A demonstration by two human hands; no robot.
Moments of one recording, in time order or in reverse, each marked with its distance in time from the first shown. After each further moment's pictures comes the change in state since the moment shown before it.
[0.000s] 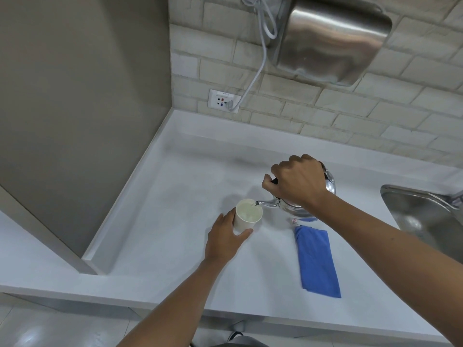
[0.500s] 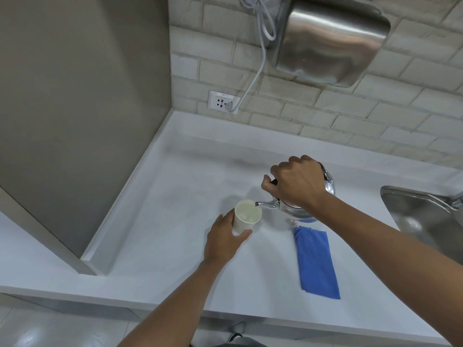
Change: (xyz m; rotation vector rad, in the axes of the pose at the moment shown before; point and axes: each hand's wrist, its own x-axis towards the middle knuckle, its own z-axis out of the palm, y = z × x) left_hand 0.000 0.002 -0.001 0.012 0.006 -0.005; right_hand 0.000 0.001 0.001 -0.003 0.014 0.004
